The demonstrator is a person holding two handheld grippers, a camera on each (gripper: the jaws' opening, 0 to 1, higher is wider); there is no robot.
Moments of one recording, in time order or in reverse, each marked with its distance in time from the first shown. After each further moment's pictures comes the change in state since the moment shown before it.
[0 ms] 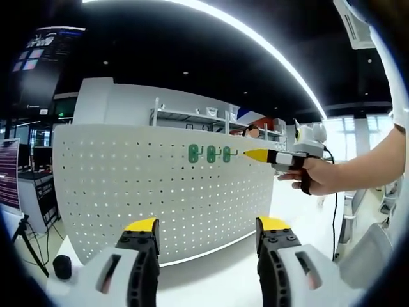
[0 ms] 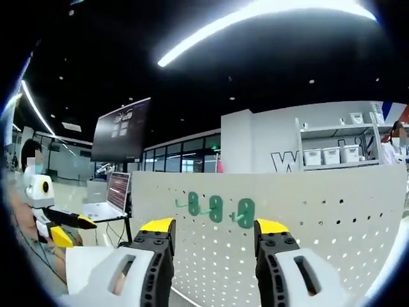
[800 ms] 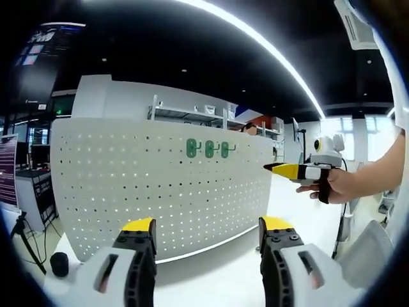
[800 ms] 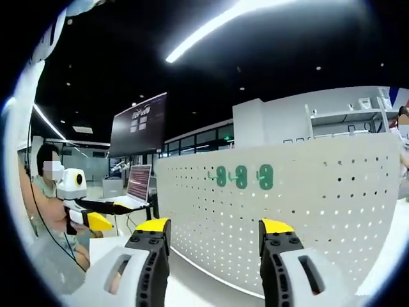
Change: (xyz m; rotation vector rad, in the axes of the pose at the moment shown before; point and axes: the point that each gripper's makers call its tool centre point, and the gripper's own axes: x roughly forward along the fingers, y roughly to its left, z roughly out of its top) left arm 0.000 -0.001 -0.011 -0.003 0.020 -0.019; right arm -0.056 0.036 -0.032 0.061 0.058 0.070
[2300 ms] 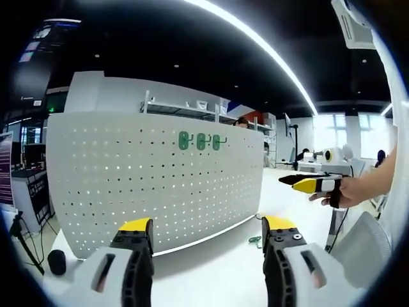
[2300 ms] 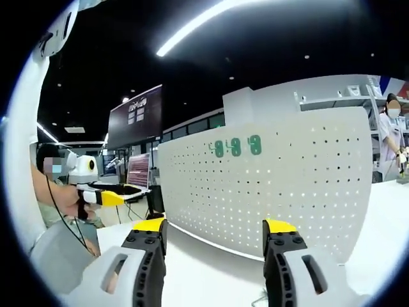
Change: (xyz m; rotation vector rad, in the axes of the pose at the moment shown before) left arm -0.011 -0.007 -0.013 0.008 0.033 -0.056; right arm -0.065 0.014 -0.047 0.046 0.083 -0.058
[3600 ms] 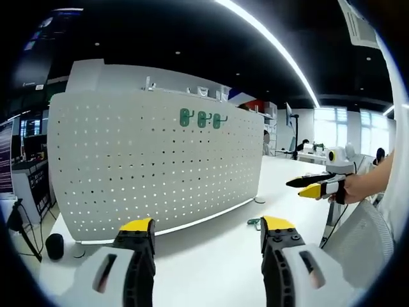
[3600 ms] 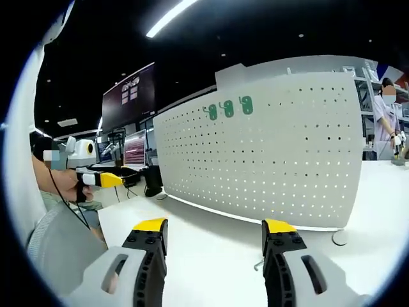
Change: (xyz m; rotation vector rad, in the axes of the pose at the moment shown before) left arm -0.008 -0.001 -0.039 -0.027 0.104 -0.010; right arm -0.025 -0.001 -0.058 0.051 0.158 -0.037
